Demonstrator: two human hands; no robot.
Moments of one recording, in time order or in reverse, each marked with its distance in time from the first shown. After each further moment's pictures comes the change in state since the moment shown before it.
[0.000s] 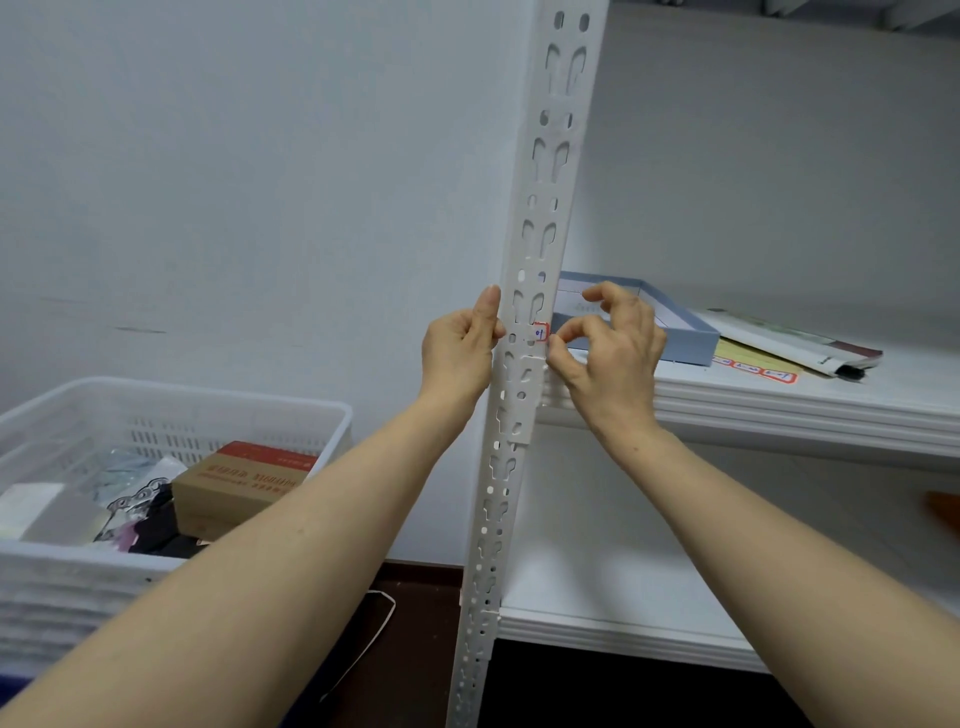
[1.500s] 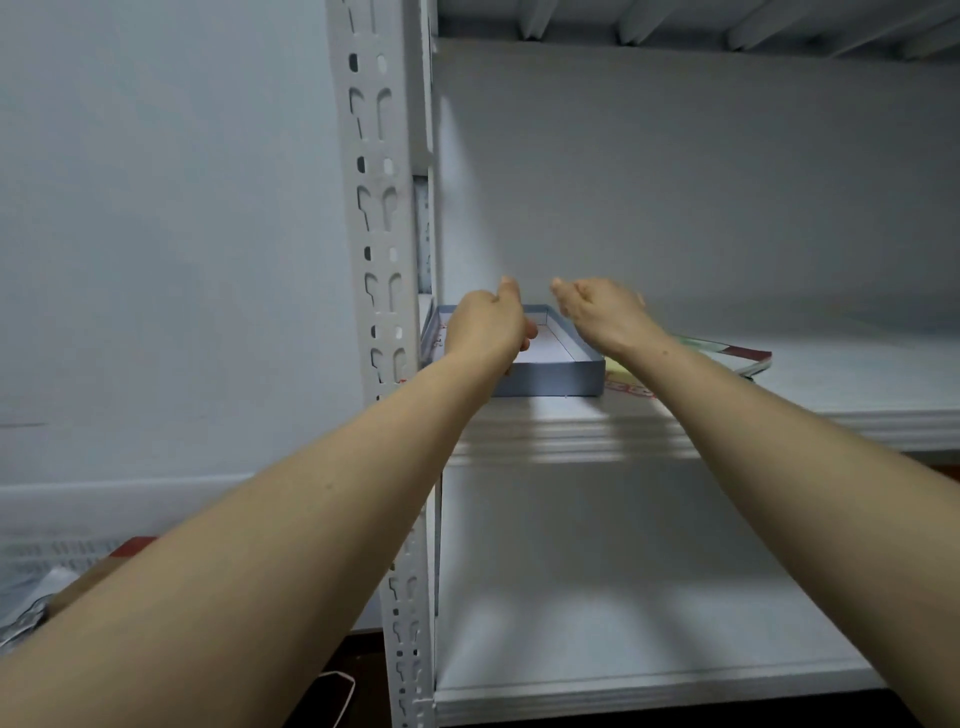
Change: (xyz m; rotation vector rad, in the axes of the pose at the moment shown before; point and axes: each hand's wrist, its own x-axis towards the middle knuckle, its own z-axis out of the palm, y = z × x) left_hand 0.034 0.040 0.141 0.327 -0.234 -0.065; right_hand 0.104 0.094 -0.060 -0.089 -0.496 0.348
